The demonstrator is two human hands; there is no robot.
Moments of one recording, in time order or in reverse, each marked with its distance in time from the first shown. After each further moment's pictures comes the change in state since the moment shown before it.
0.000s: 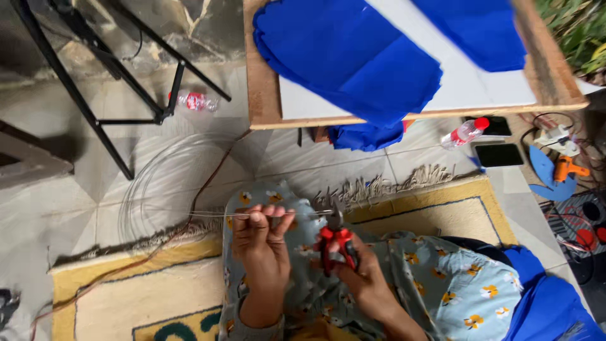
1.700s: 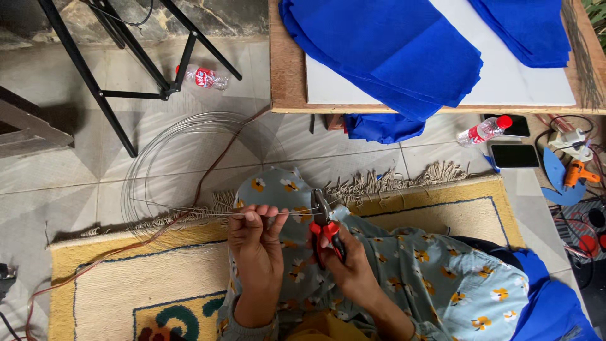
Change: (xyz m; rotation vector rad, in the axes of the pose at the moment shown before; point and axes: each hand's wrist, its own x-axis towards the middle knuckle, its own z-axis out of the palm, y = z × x) left_hand 0.004 0.013 -0.032 -0.075 0.131 -0.042; right_hand 0.022 0.018 0.024 -0.218 -0.120 0.052
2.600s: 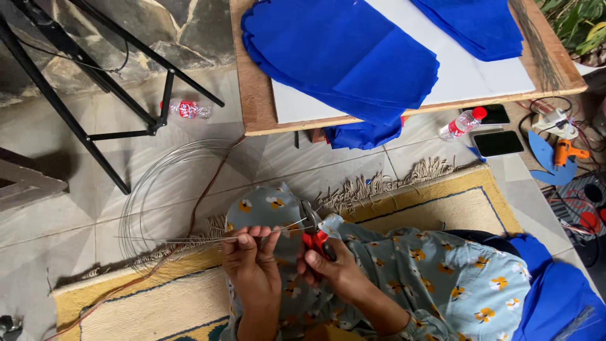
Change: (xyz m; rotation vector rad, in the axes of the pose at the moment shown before) left_hand -0.004 -0.006 -0.001 0.090 -0.011 0.032; right_hand 0.008 0.006 -0.006 0.259 0.021 0.229
